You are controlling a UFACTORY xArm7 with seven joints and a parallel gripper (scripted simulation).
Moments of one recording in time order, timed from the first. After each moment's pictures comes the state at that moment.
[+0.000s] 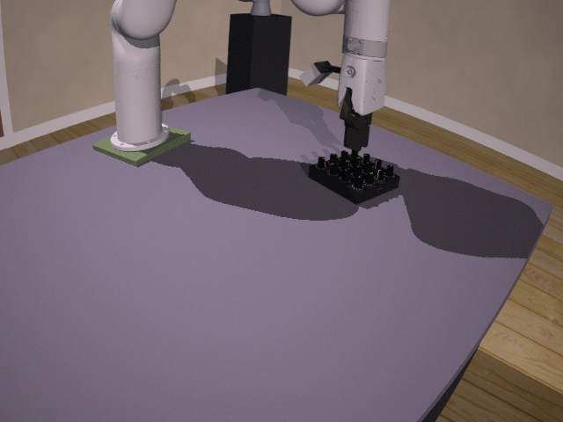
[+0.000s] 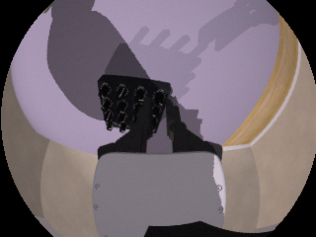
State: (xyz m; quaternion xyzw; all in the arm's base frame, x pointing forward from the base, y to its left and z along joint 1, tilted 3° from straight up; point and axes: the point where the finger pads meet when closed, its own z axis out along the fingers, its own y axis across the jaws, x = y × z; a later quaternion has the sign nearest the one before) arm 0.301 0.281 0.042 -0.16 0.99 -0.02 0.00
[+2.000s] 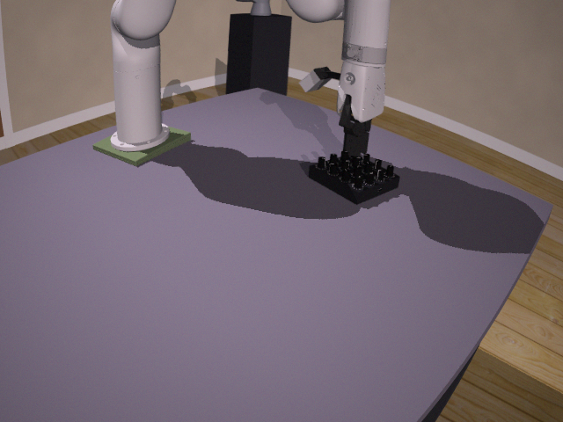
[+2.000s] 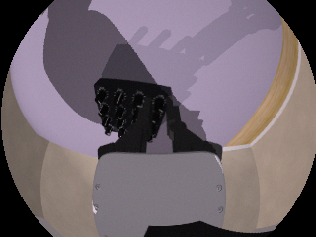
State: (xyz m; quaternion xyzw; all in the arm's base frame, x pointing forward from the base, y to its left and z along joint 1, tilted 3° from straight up) arm 0.301 0.280 0.030 -0.16 0.99 -0.02 0.00
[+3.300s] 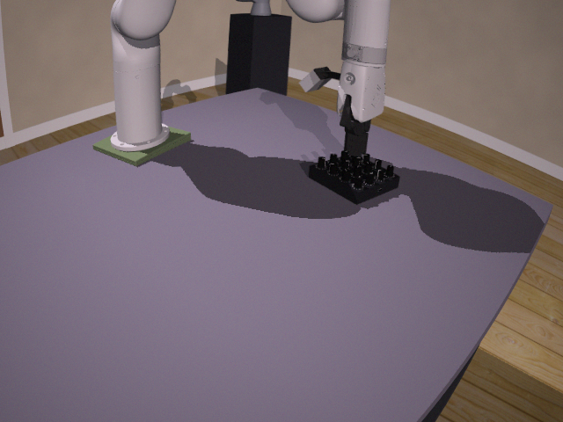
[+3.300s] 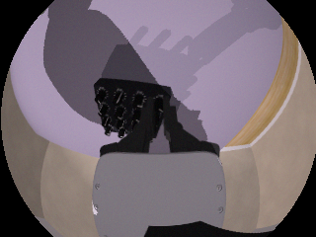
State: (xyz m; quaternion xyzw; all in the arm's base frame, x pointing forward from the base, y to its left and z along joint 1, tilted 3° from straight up) arm 0.301 0.280 0.030 -0.16 0.99 -0.02 0.00
